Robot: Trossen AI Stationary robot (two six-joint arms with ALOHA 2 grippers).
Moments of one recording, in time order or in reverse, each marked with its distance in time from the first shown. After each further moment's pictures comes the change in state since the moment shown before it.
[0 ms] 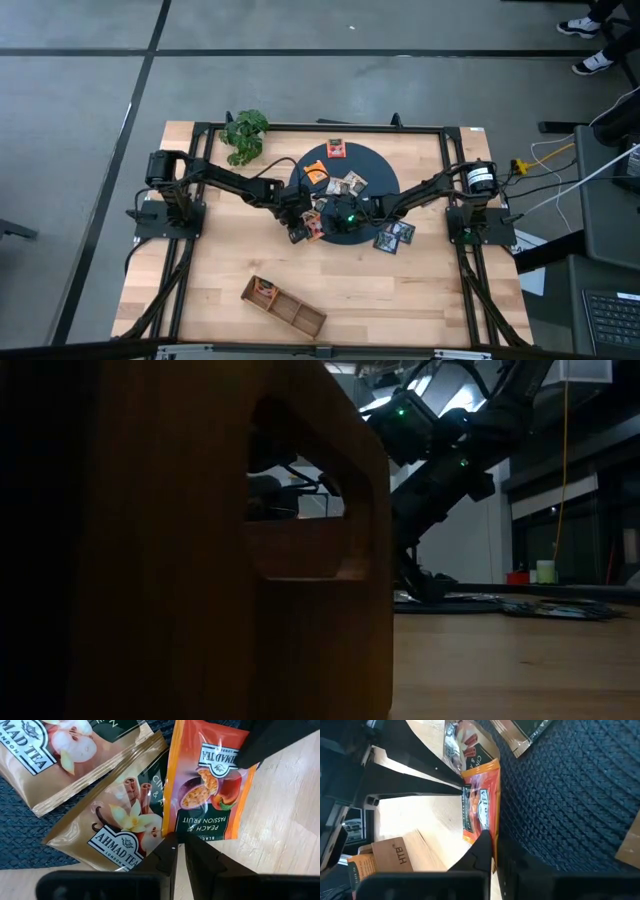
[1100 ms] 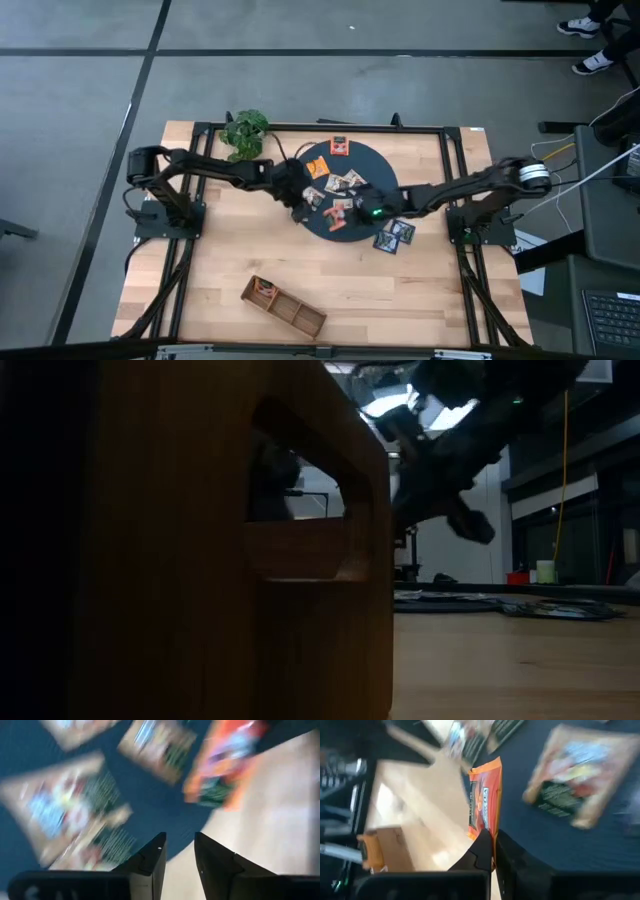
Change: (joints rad) left arm 0.127 -0.165 -0.002 0.106 0.119 -0.033; right arm 0.027 -0.415 -0.130 -0.336 0.157 -0.096
